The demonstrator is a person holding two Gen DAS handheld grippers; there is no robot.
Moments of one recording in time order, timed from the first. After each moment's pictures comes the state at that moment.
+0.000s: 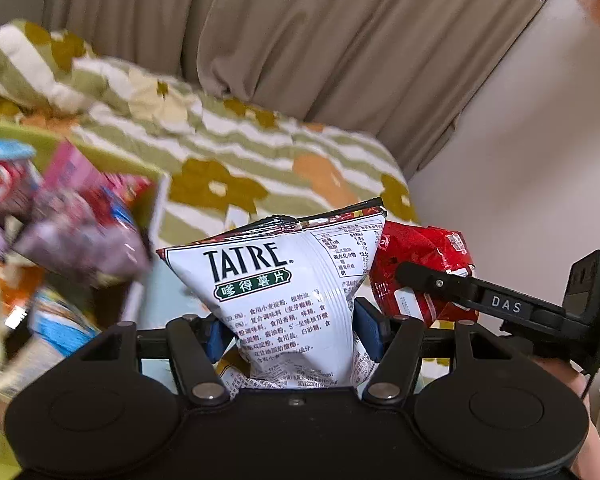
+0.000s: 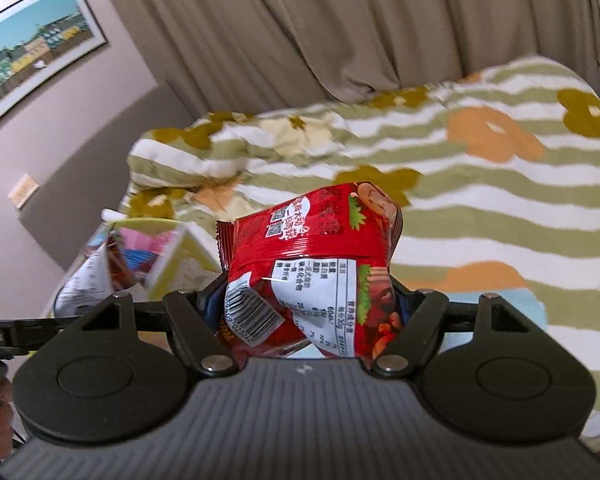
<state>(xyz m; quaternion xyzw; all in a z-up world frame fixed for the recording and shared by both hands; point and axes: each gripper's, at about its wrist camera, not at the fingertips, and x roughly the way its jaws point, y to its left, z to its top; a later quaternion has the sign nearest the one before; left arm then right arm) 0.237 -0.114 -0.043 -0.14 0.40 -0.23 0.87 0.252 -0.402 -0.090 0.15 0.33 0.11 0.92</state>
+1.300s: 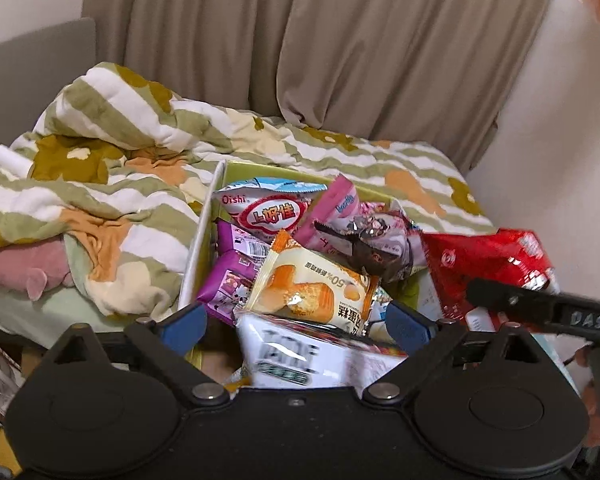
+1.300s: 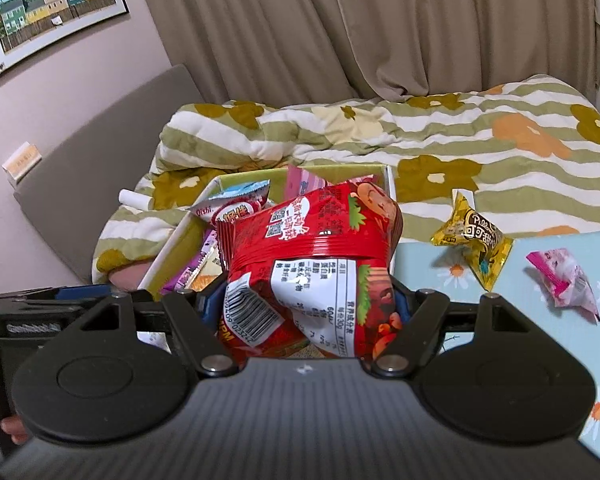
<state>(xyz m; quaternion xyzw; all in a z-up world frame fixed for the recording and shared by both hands) 0.231 0.145 -0.056 -0.07 0.38 -0.20 0.90 0.203 -0.100 -0.083 0.11 0.33 0.05 0.94</state>
